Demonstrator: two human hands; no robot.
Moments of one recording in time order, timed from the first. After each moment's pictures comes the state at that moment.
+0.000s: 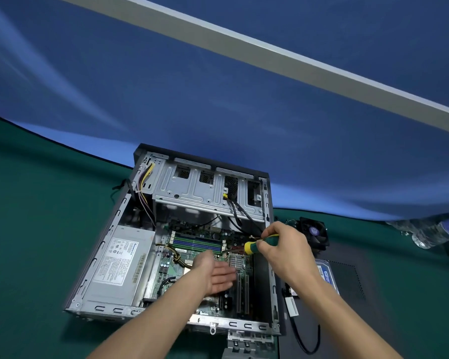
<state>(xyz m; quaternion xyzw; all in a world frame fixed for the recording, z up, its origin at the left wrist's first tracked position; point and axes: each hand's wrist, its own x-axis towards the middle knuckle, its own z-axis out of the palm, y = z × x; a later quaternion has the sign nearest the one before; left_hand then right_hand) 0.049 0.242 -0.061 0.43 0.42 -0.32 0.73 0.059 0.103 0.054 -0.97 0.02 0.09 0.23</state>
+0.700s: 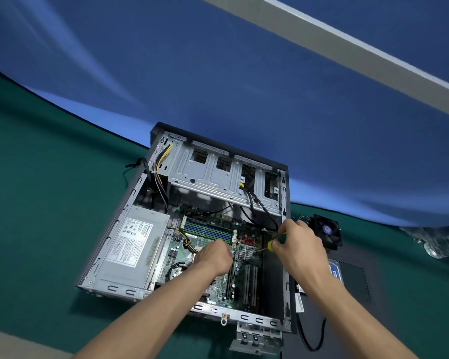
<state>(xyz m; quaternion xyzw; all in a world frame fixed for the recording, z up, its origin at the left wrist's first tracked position) 0.050 0.248 -0.086 0.84 0.15 -0.29 0.42 0.069 0.111 0.034 -0.99 -0.01 0.10 0.06</state>
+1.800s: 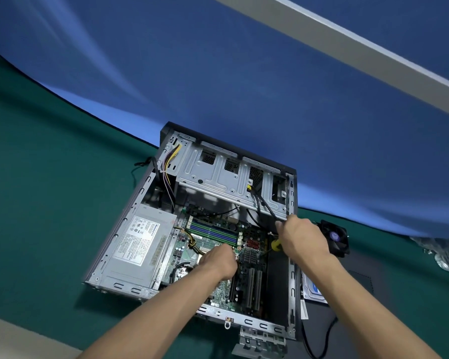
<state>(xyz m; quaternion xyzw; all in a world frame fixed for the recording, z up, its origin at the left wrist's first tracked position) 0.049 0.248 -0.089 0.85 0.14 -0.32 0.40 0.100 0.130 0.043 -0.98 -0.01 0.18 -0.03</state>
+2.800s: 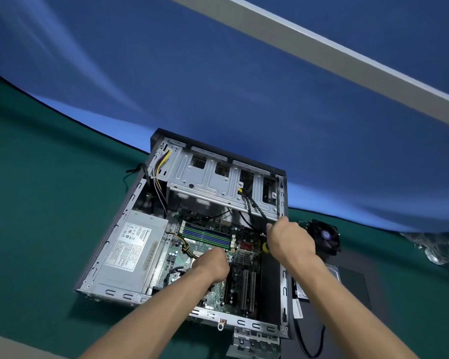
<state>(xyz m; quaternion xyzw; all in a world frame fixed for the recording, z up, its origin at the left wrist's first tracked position) 0.051 0.249 -0.094 0.85 0.14 -0.32 0.40 0.095 0.135 0.045 -0.98 0.02 0.20 -0.02</state>
